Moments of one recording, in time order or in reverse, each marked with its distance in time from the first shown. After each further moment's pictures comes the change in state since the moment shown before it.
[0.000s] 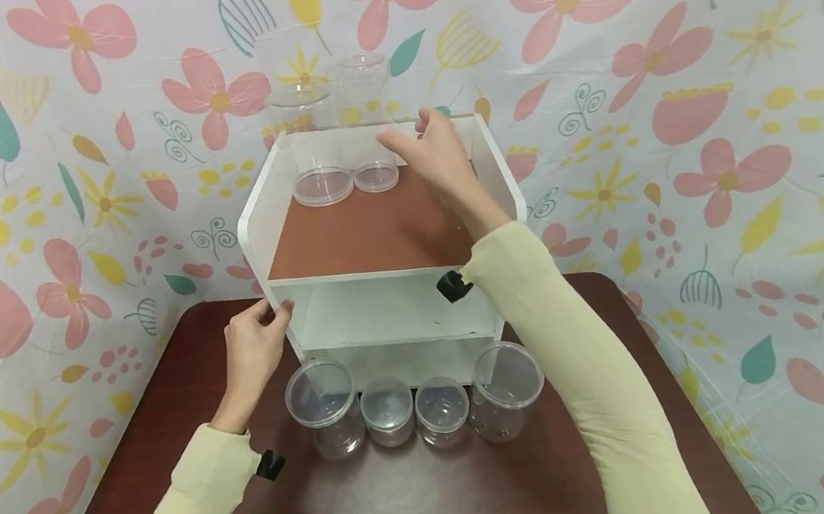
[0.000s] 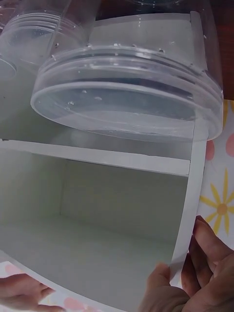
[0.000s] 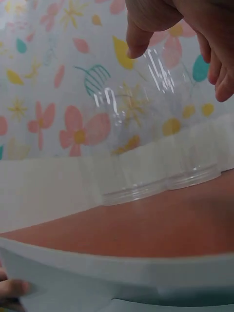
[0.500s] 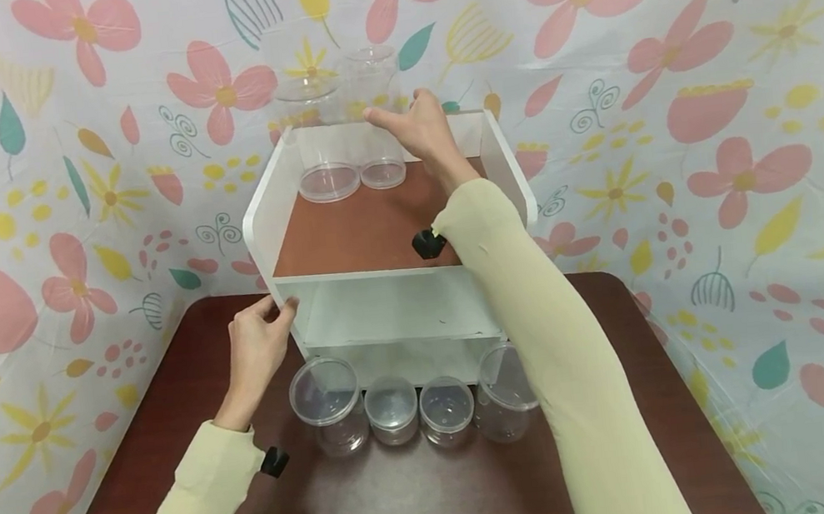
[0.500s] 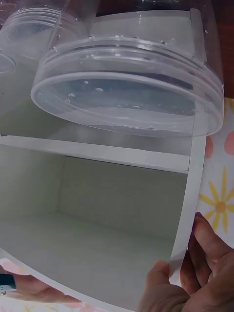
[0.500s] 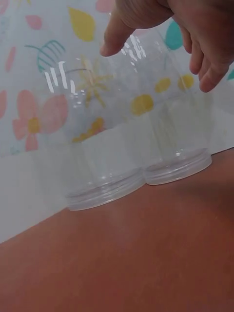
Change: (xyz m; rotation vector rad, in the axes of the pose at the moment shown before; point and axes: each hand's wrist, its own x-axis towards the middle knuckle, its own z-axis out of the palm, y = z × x) left_hand 0.002 0.000 0.000 0.012 -0.015 -0.017; right_hand 0.062 -0.004 0.021 0.028 -0.028 0.036
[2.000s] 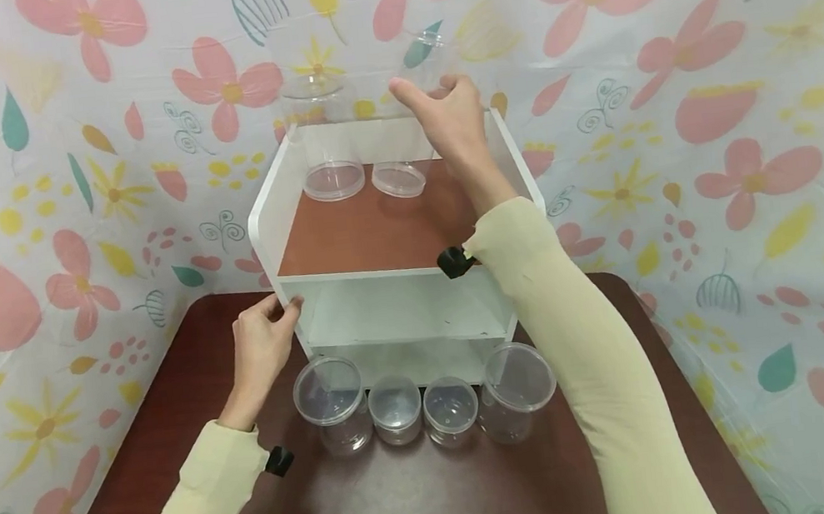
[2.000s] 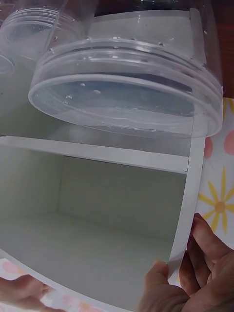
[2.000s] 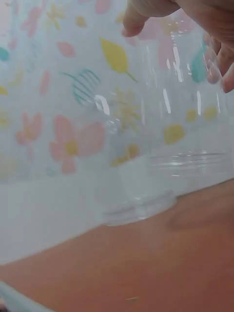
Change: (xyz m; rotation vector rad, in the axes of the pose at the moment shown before) left_hand -0.006 0.003 0.002 -0.011 -0.007 0.010; right_hand -0.039 -0.004 -0.023 0.273 0.185 0.024
